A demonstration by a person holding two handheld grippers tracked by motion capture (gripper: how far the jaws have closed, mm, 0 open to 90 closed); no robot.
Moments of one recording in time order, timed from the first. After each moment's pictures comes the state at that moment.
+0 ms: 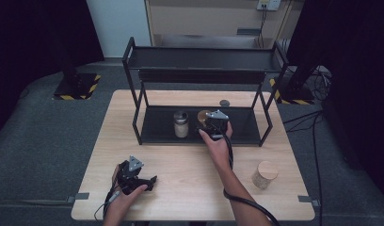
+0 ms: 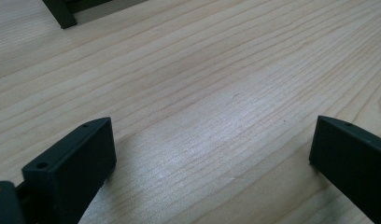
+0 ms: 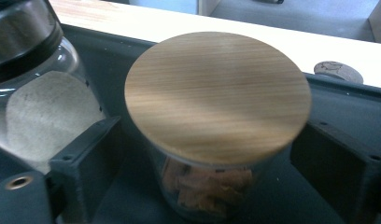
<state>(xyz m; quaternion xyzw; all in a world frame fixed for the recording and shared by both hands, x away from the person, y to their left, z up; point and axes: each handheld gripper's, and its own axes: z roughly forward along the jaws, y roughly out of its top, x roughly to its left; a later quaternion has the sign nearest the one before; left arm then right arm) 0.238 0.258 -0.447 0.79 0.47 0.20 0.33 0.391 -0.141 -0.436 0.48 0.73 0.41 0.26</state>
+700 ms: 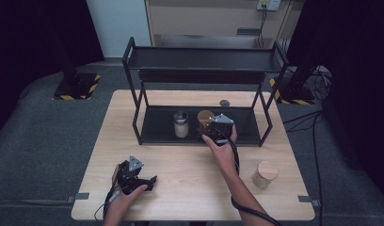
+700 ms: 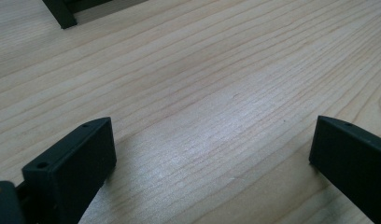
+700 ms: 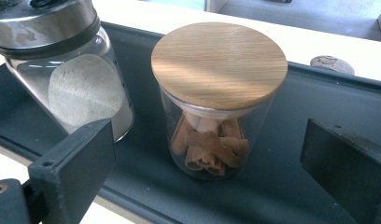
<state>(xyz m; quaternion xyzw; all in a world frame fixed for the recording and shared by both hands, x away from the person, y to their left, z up) 0.238 0.258 -0.447 0.79 0.47 0.20 0.33 0.368 -0.156 -0.424 0.47 0.74 0.42 0.25</state>
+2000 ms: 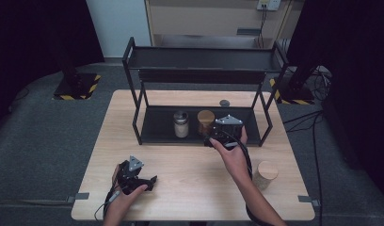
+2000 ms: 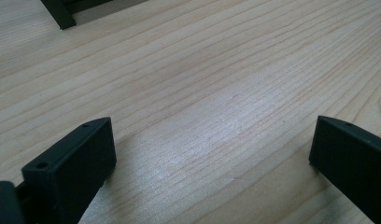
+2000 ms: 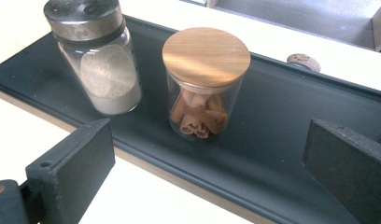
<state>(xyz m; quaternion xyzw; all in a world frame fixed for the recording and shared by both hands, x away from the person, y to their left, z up) 0.239 0.258 -0.447 0.79 0.47 0.20 0.33 0.337 -0.174 -0.374 0.45 0.76 0.38 0.25</state>
